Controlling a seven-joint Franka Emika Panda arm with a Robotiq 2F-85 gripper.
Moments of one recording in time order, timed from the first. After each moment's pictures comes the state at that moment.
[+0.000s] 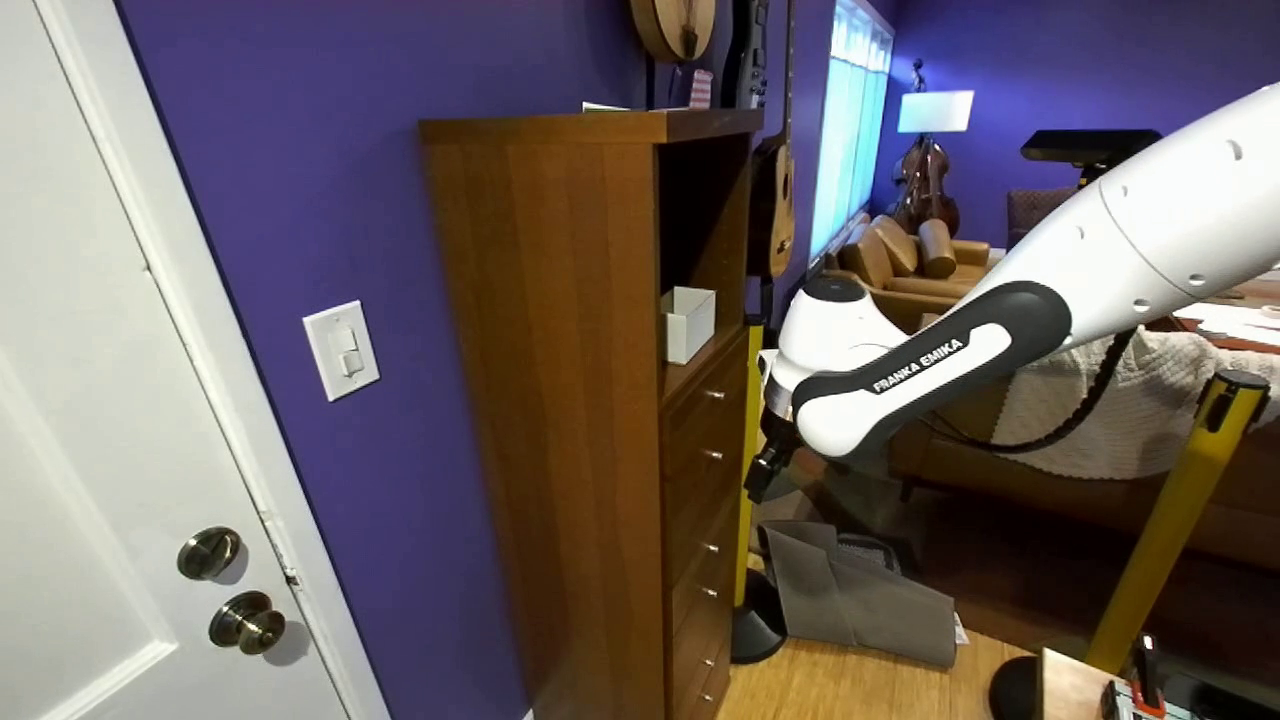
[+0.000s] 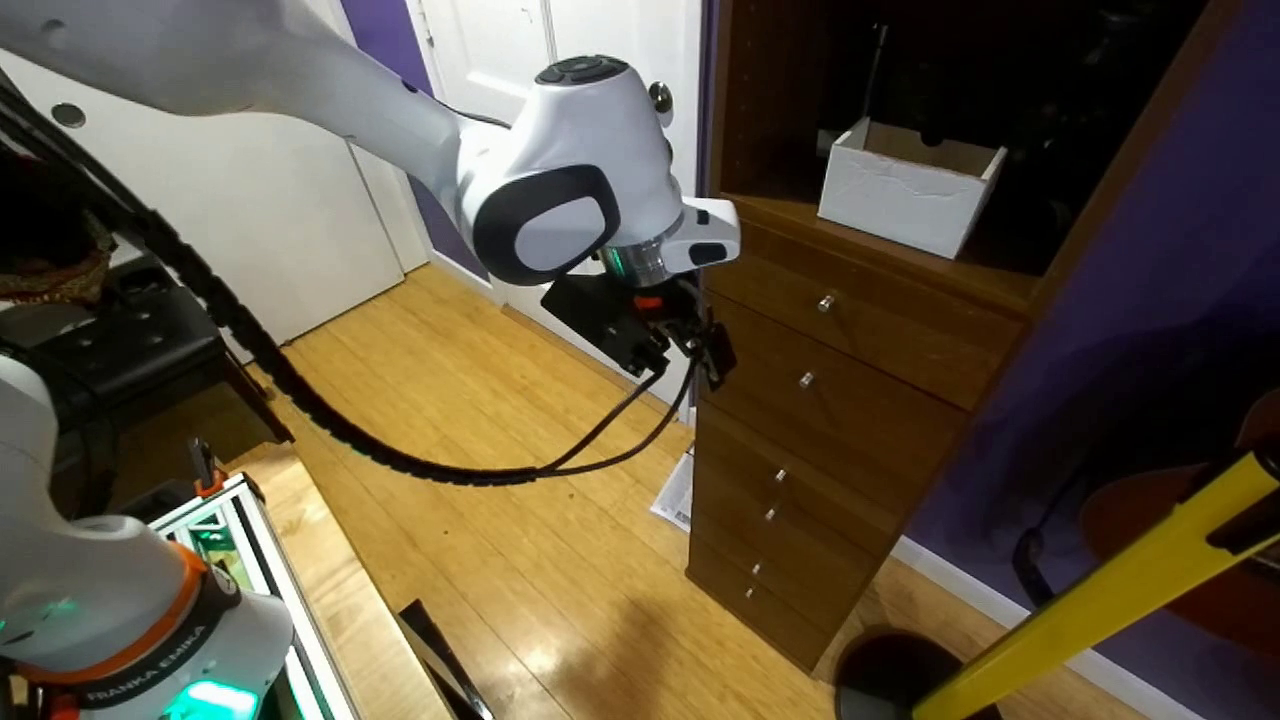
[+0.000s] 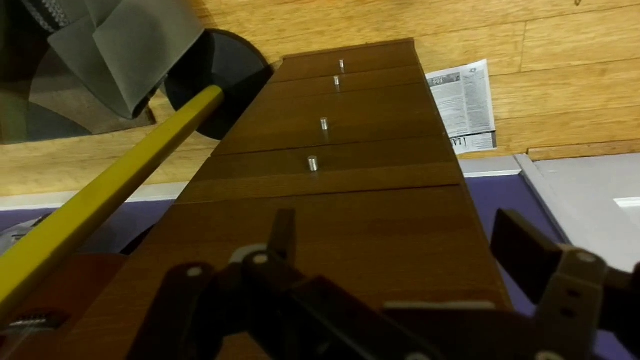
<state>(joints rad) -0.15 0.05 -0.15 -2.32 -0.10 2.64 -0.19</state>
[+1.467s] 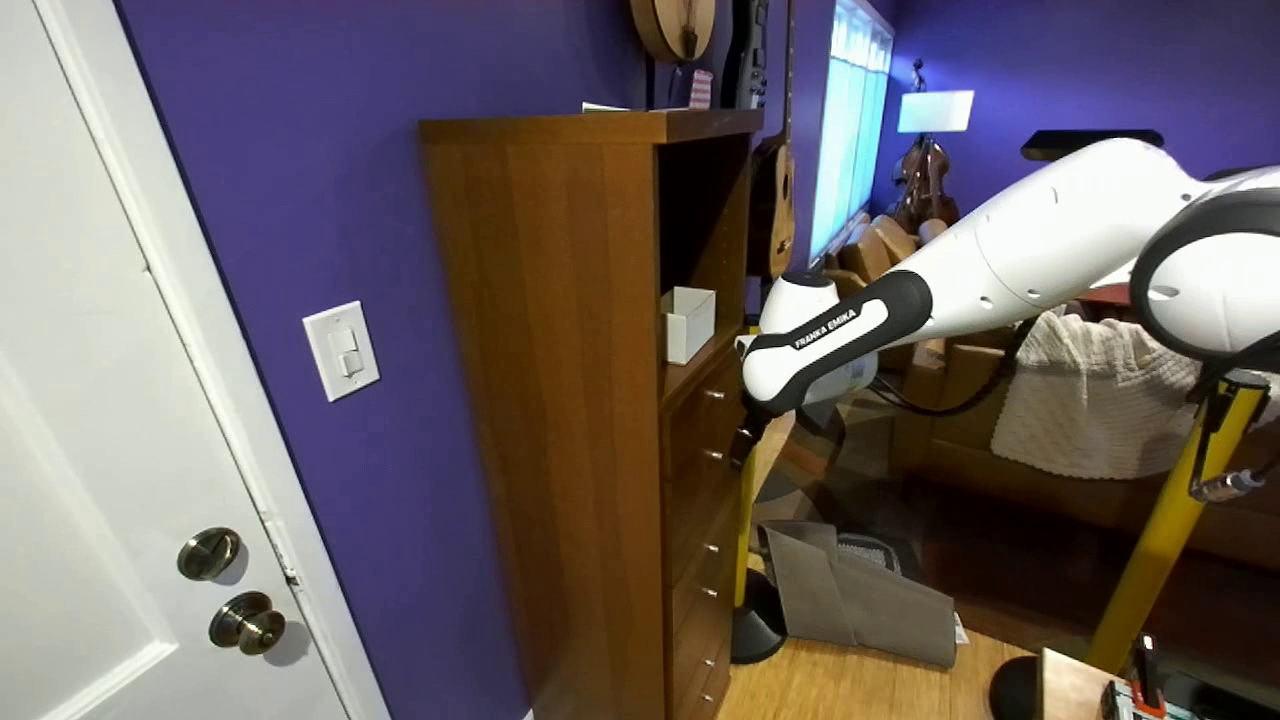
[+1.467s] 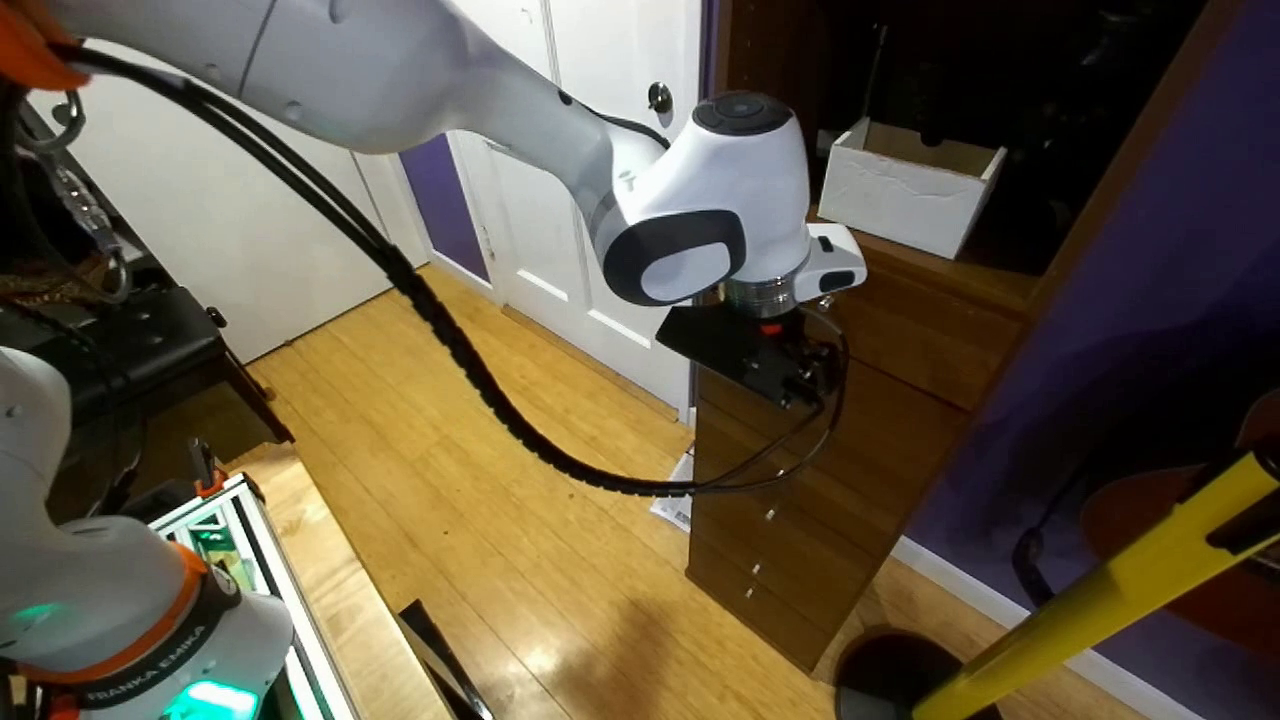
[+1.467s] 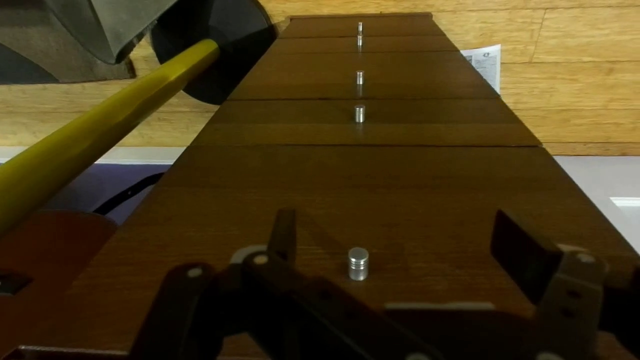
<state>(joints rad) -0.30 0.33 -0.10 -1.99 0.13 2.58 -0.58</state>
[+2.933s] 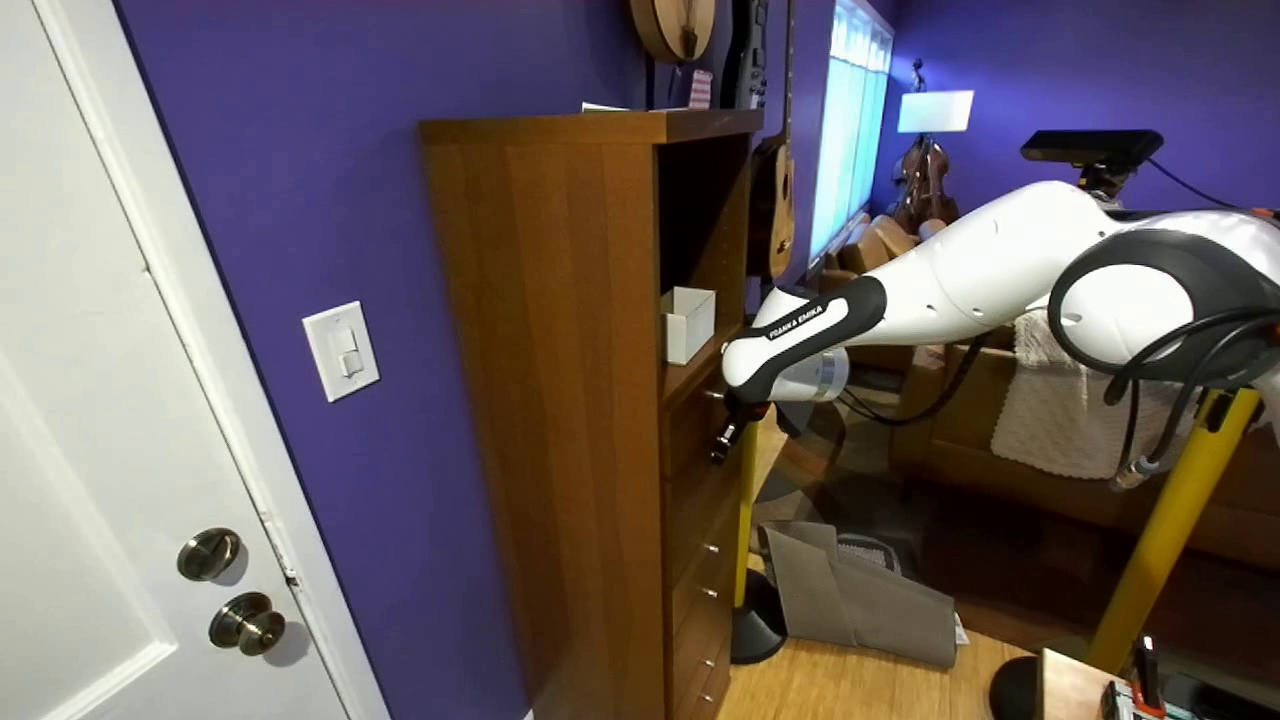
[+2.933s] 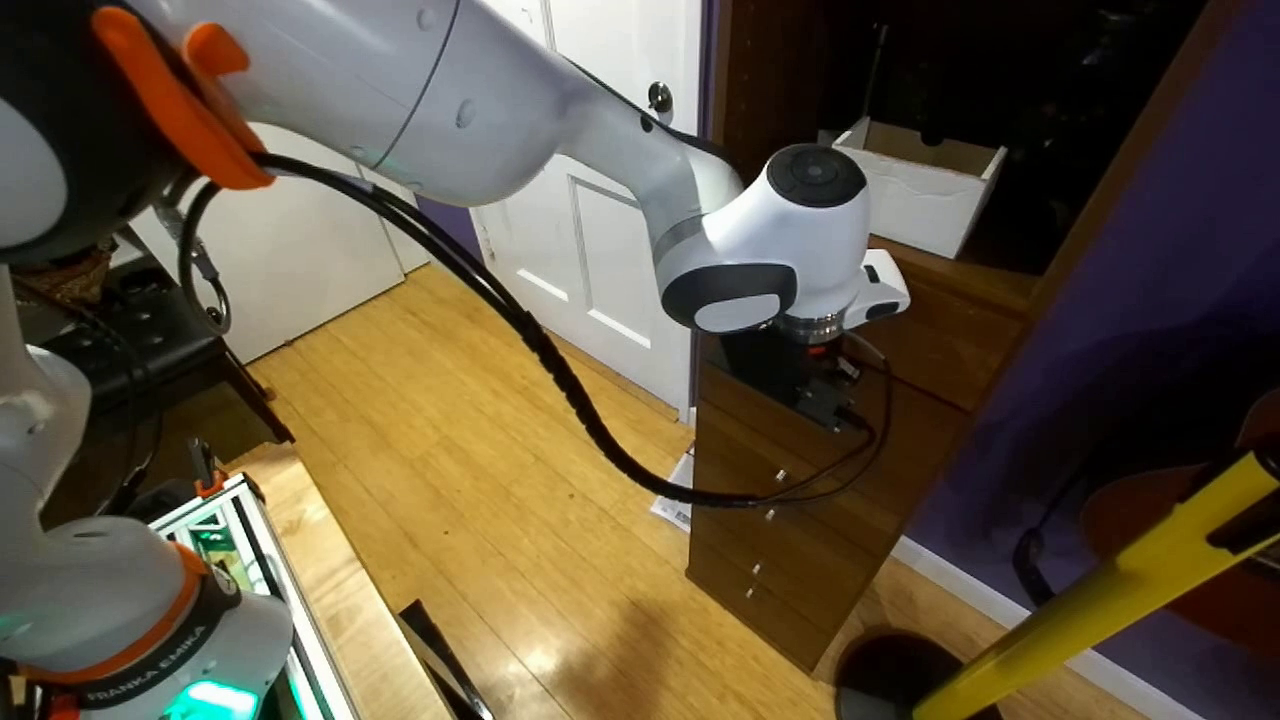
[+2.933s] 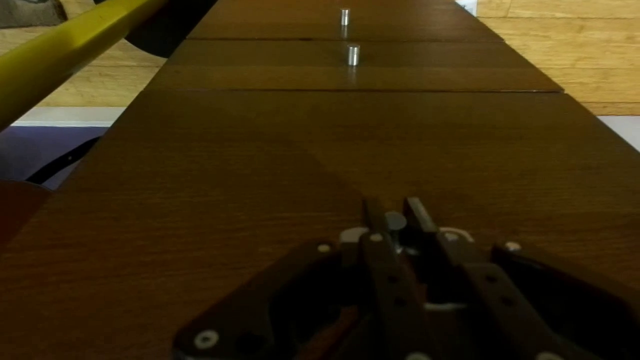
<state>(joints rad) -0.45 0.51 0.05 -1.81 0.30 2.58 -0.78</state>
